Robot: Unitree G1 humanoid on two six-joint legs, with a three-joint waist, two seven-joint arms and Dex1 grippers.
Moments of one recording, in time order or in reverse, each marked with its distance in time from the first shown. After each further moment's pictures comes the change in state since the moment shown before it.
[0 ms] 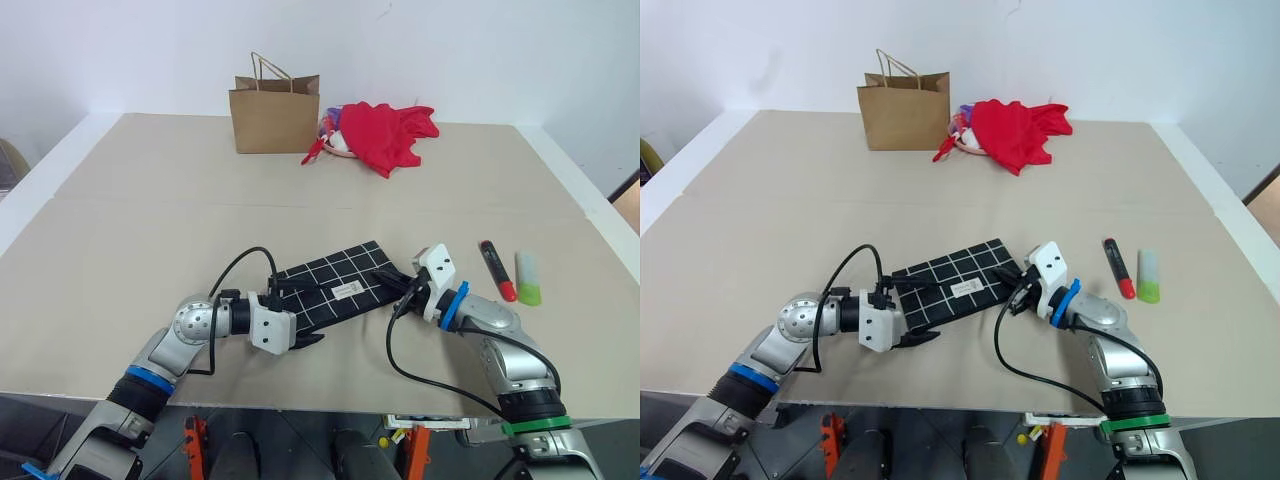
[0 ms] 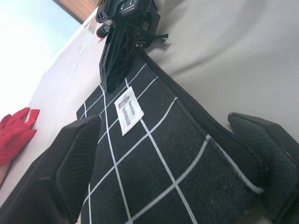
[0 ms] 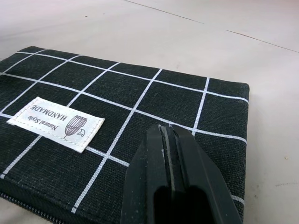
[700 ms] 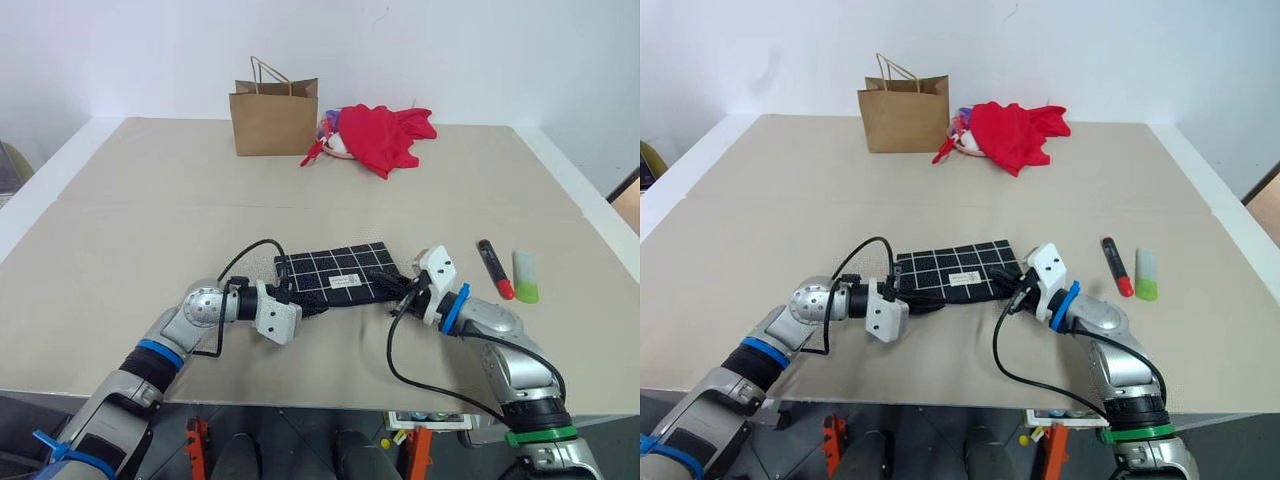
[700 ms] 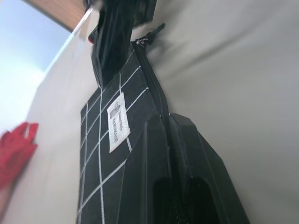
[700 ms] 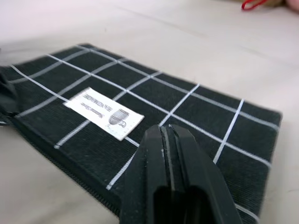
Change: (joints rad) left arm -0.120 -0.012 -0.031 0.183 -0.068 -0.042 -0.029; right arm 0.052 -0.009 -0.026 -0.148 0.035 0.031 0.001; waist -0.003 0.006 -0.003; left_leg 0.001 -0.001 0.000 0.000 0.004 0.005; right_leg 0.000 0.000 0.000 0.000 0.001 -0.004
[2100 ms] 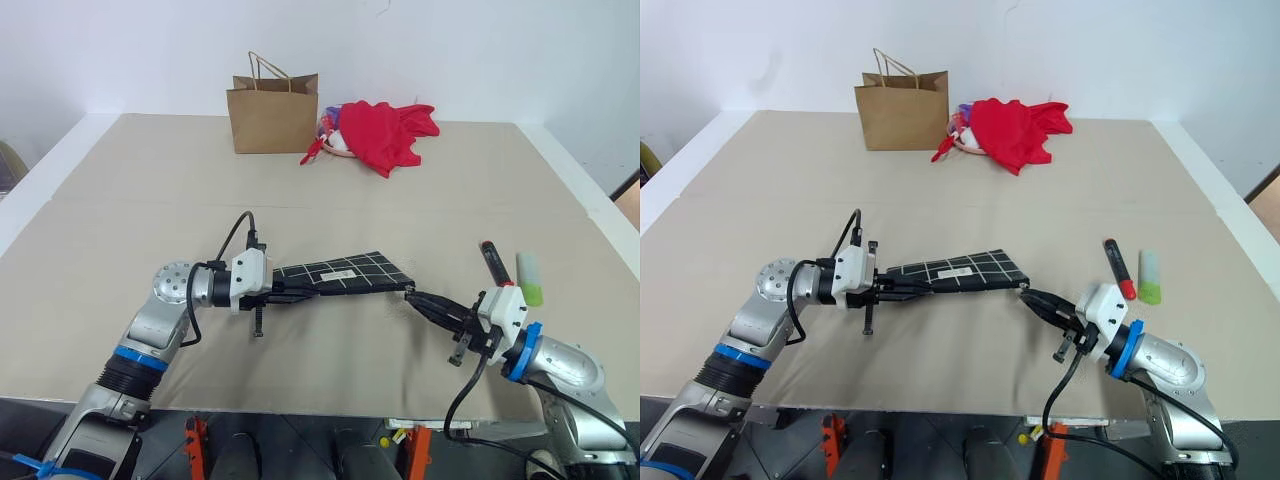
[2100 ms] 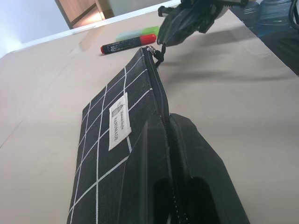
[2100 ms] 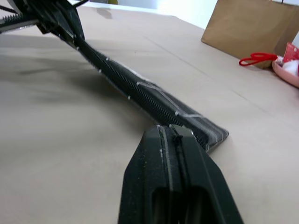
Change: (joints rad) left arm 0.081 0.027 0.168 -0.336 -0.397 0.587 -0.292; right arm 0.291 -0.124 -0.149 -0.134 0.085 -0.366 0.196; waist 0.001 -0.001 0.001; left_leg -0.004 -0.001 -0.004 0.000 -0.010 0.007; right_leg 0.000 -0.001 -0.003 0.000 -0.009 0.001
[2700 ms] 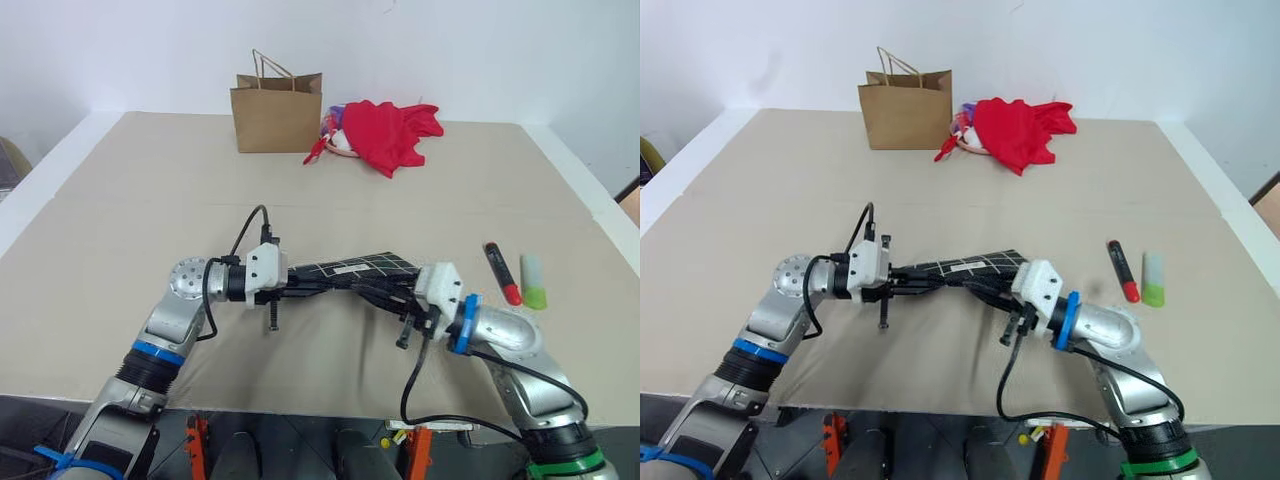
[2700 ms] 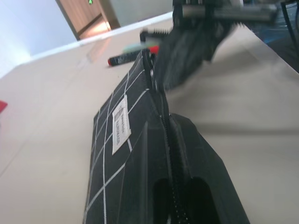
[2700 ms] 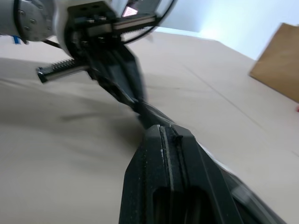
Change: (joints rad) left arm -0.051 -0.090 -0.007 0.026 0.054 -0.025 0.021; right arm -0.210 0.056 0.256 -0.092 -0.078 0.161 -0.070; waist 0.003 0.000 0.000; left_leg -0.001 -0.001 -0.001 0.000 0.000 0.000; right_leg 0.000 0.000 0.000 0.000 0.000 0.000
